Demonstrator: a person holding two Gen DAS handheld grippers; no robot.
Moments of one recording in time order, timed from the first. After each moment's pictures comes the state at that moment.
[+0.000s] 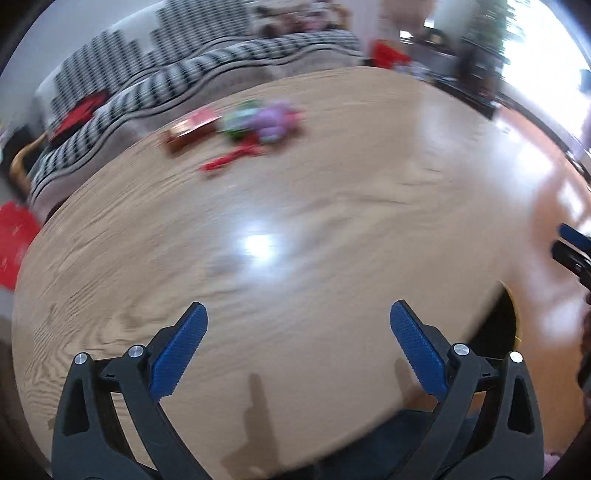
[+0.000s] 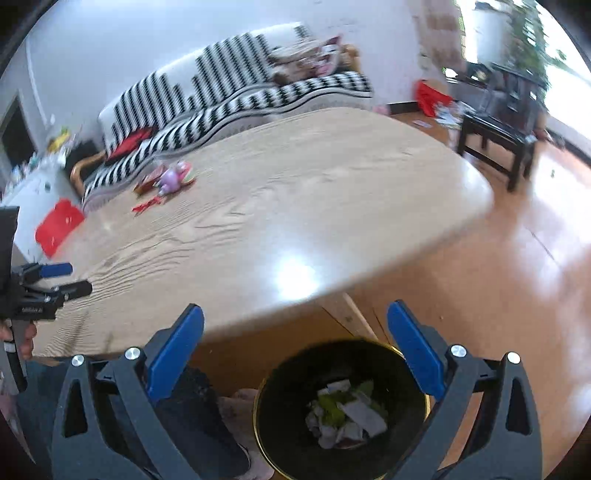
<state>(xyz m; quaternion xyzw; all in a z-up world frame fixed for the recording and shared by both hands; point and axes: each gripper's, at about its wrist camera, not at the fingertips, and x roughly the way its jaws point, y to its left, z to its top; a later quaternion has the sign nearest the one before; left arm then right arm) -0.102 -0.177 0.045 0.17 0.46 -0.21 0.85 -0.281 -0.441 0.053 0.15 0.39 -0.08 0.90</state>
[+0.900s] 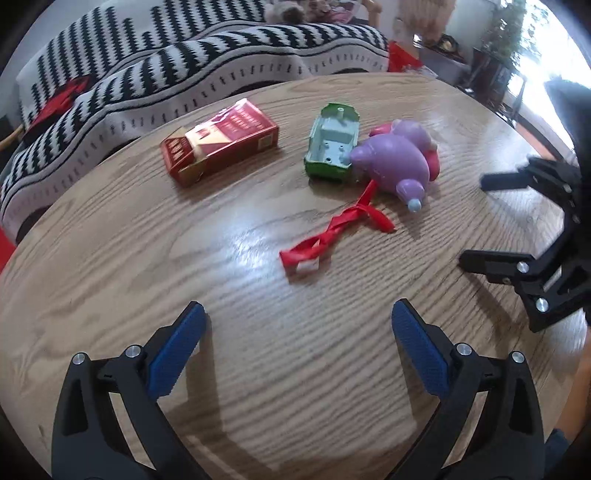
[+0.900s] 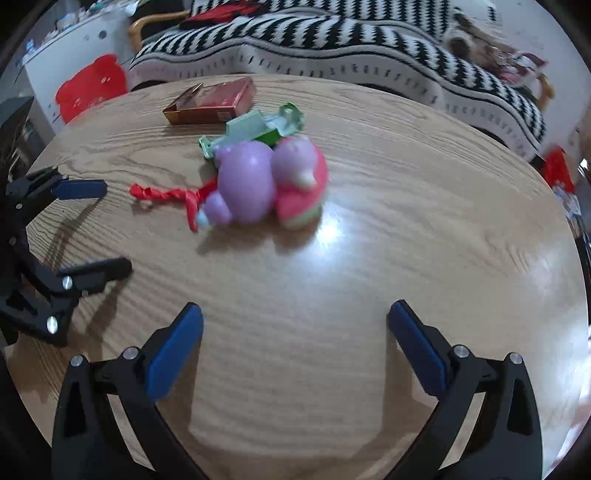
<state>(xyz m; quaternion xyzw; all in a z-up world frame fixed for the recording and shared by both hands) 0.082 -0.176 0.004 0.16 0.47 -0.25 0.83 0.052 -0.325 0.016 -0.06 0.54 0.11 0.83</state>
